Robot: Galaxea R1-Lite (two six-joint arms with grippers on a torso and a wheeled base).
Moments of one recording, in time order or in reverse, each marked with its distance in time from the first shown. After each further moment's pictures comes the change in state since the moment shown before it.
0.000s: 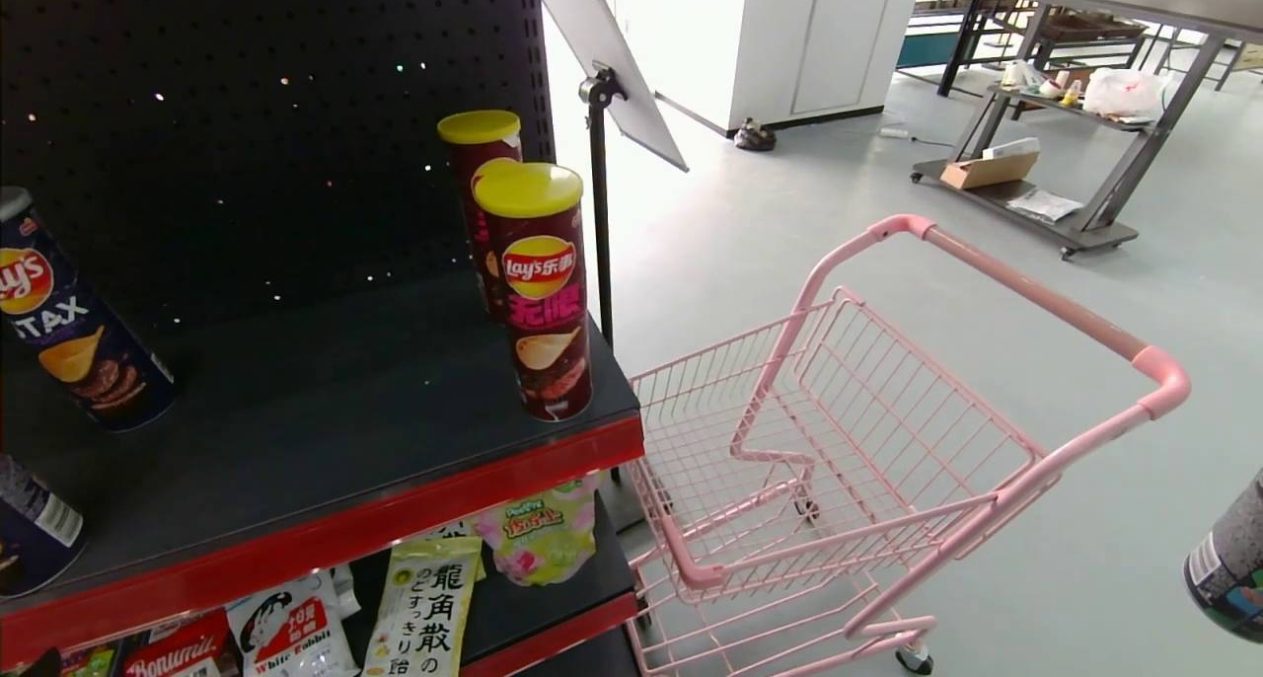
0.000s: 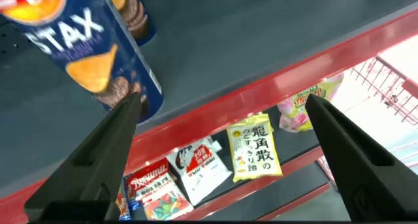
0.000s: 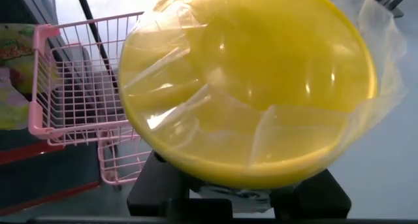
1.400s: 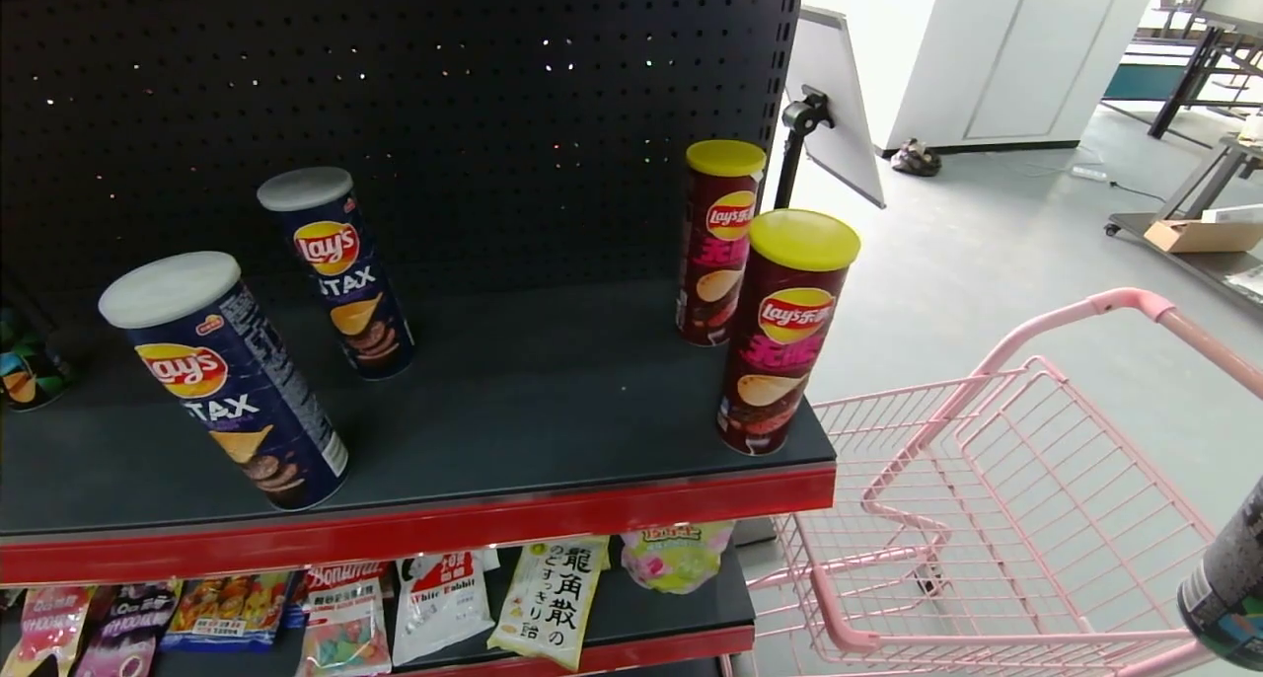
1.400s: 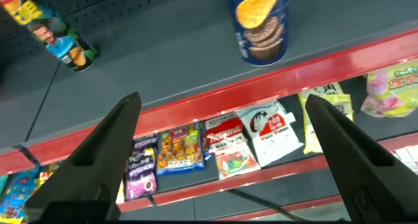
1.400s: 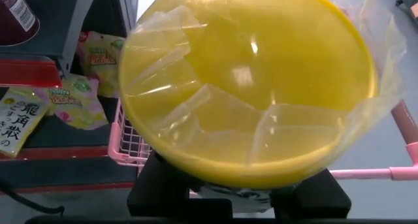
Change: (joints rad) left arm 0.001 -0.003 0.006 0.000 0.025 0.103; right arm -0.001 -0.014 0.055 -0.005 -0.003 0.000
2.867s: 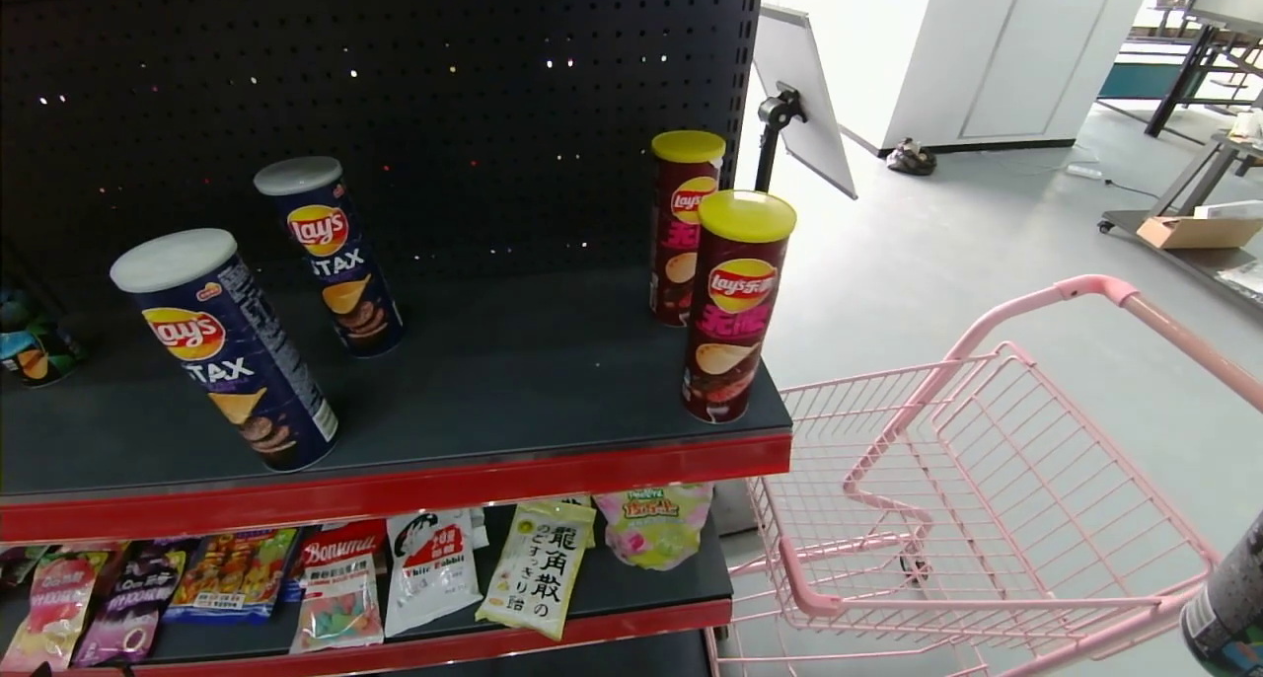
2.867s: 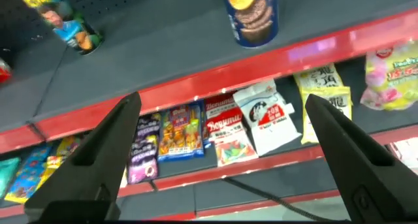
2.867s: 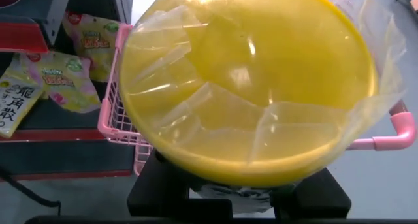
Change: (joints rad) left arm 0.002 -0.024 0.019 0.001 0.033 0.006; right arm 0.001 -0.043 0.047 0.003 0.000 0.000
